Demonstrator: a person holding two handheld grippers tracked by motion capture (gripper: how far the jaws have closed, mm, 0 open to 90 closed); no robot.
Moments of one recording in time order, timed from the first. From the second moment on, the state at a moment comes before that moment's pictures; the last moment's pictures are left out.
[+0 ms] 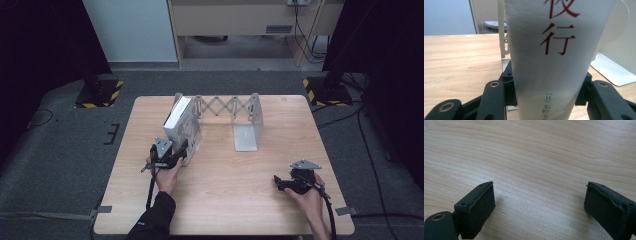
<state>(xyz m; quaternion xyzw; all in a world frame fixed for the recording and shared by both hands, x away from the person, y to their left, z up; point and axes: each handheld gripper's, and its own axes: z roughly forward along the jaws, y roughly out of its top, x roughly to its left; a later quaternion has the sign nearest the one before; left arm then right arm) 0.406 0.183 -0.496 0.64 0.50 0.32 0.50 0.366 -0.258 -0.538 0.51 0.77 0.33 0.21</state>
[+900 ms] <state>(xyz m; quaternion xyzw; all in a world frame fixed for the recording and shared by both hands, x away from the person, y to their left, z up) 0.403 0.193 -0.498 0.67 0.46 0.29 0.50 0.367 -0.258 -0.538 0.51 0.77 0.33 0.22</state>
